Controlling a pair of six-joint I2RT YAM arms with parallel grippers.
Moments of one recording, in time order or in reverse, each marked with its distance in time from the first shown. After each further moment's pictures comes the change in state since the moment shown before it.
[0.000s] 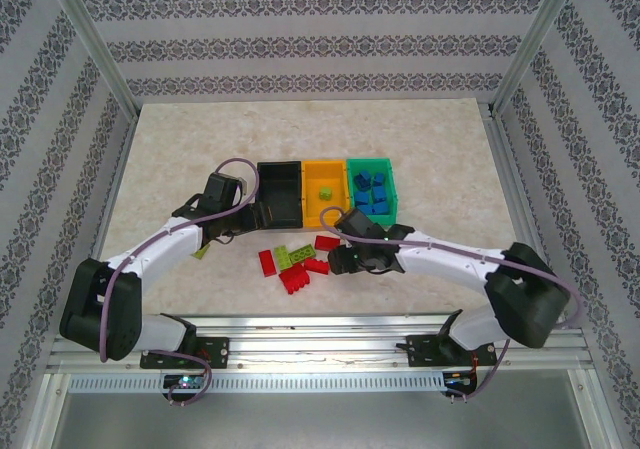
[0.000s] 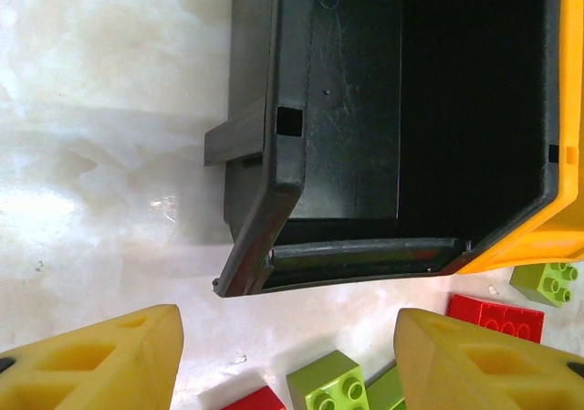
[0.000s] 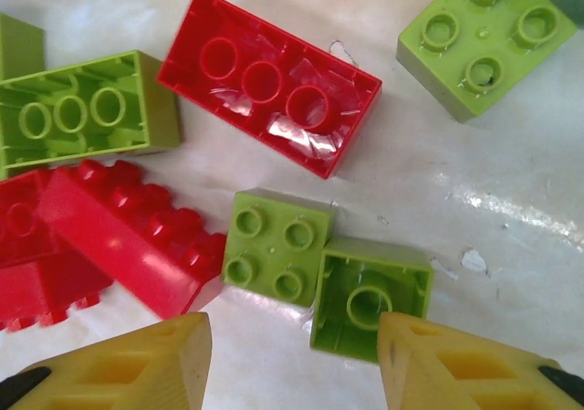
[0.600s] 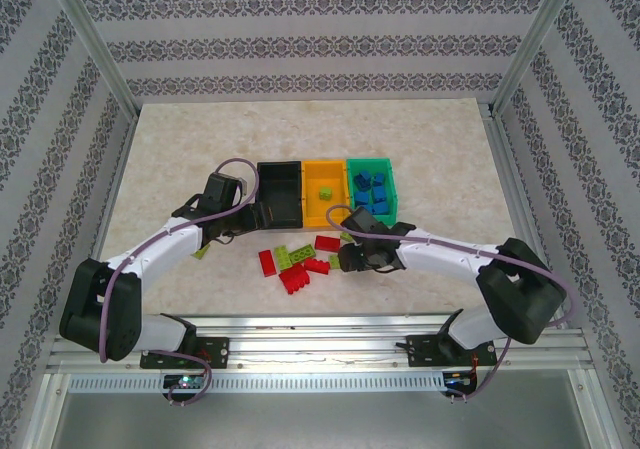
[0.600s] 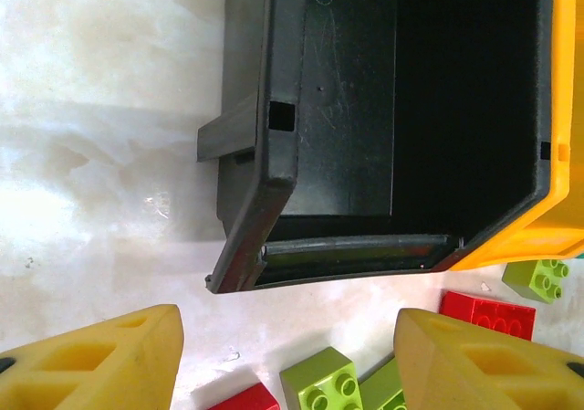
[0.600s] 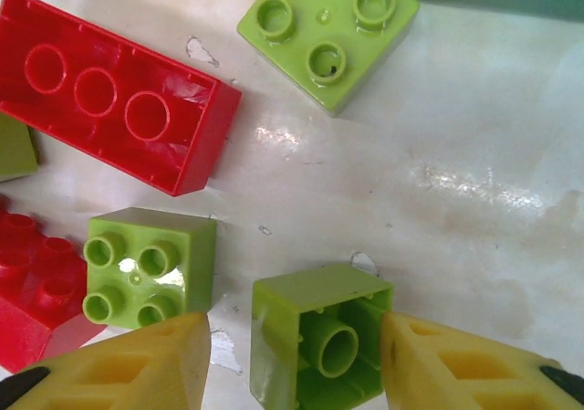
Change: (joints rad) left arm 0.000 -0.002 -0.002 0.001 0.014 -0.008; right arm -0.061 0.017 -0.036 -0.006 0.045 0.008
